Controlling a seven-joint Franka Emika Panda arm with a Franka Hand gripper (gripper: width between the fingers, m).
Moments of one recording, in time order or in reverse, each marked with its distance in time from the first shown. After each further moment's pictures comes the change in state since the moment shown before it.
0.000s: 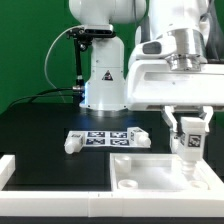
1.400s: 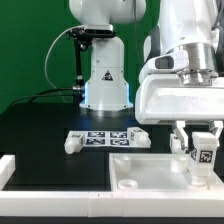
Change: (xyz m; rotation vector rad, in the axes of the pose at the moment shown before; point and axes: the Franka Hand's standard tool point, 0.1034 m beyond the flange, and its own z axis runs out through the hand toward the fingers) arm -0.020 -0.007 0.021 0.002 -0.055 -0.017
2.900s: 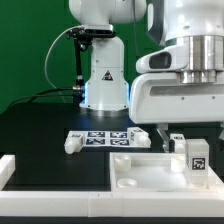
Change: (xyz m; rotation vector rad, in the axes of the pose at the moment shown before) arm 0.024 0.013 0.004 0.030 -0.455 0.176
